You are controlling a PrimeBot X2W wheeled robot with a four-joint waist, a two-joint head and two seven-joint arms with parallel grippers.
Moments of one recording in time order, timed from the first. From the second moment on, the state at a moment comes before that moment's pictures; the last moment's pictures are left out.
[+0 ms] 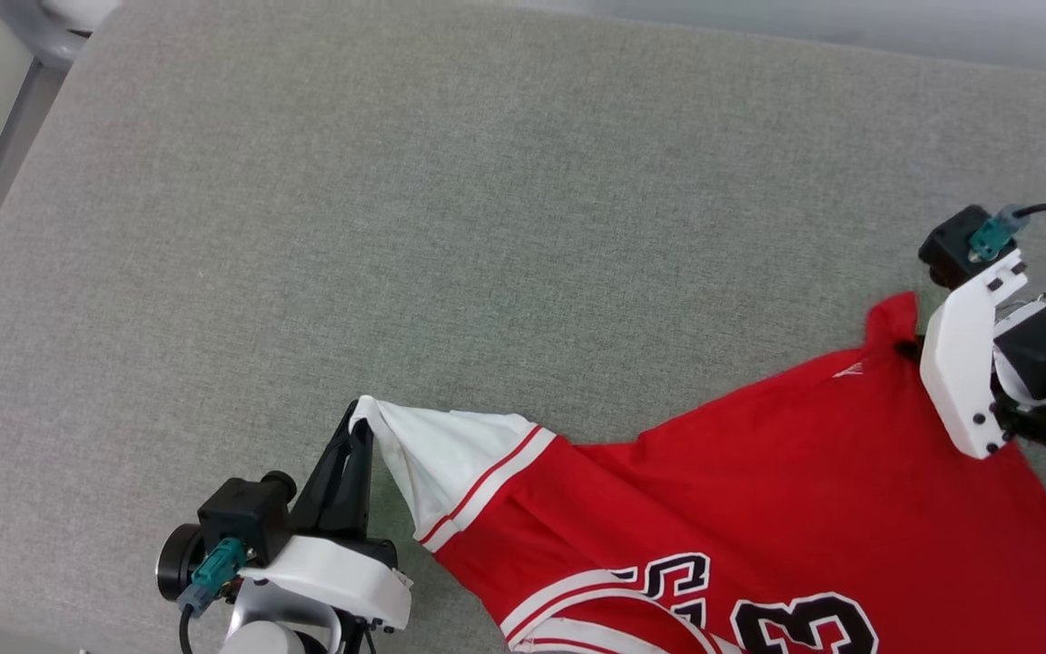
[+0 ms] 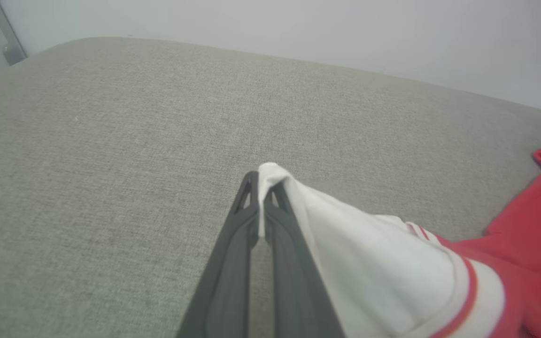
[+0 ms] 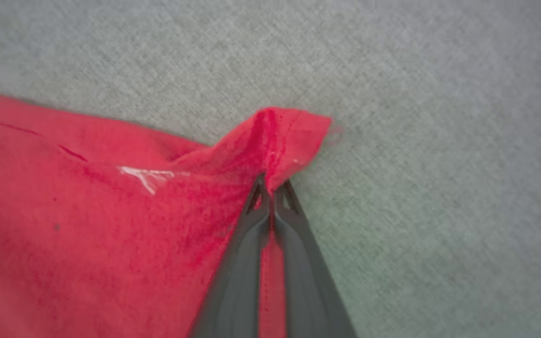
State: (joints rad) left arm -0.11 0.21 -0.31 0.12 -0.41 0.09 -0.26; right arm -0.79 -0.70 0.81 0.40 0.74 0.13 0.65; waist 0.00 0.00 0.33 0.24
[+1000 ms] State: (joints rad) left arm -0.61 0.43 -0.23 -0.16 -0.36 0.01 -0.07; right arm -0.76 -0.61 0.29 0.10 0.71 0.13 0.29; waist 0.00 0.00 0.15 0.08
